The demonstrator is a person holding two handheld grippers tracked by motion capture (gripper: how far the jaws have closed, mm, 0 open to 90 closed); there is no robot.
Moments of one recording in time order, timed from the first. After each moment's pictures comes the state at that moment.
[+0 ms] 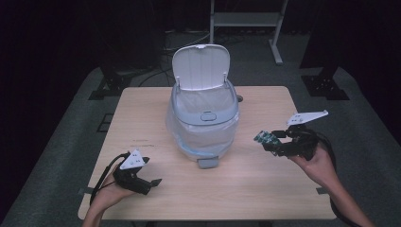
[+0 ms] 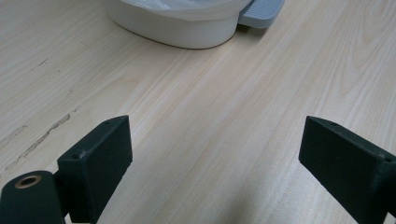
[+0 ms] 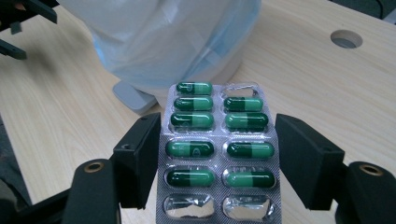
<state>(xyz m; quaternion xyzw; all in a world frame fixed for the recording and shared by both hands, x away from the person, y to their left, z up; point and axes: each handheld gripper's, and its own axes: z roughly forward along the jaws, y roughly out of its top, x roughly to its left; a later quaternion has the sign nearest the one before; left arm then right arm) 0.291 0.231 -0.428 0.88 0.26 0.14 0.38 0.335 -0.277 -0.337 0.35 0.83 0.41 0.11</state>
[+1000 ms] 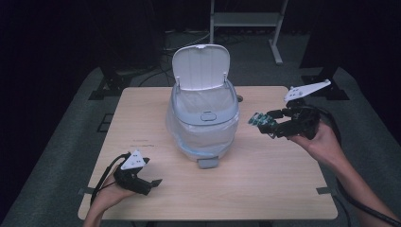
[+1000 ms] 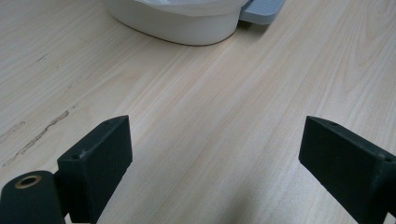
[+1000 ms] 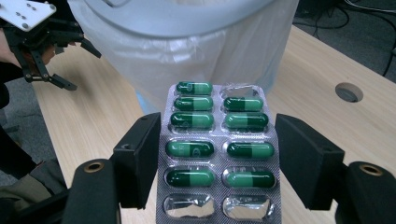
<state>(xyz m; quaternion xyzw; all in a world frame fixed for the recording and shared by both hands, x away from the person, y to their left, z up) 0.291 0.231 -0.429 0.88 0.26 0.15 0.38 0.344 -0.252 -0.254 0.31 0.85 0.41 0.10</state>
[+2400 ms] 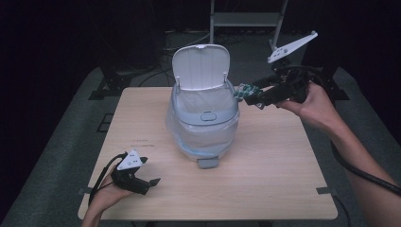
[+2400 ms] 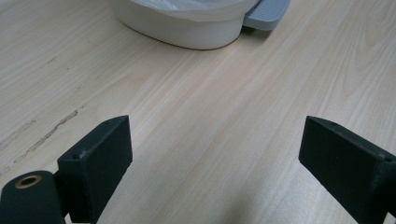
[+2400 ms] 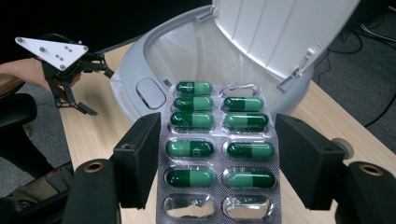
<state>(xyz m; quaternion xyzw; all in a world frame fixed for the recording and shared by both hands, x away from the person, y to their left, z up) 0.289 0.236 -0.427 0.87 0.26 0.15 0.39 0.374 -0.206 -0.170 0.25 0.88 0.40 0.10</state>
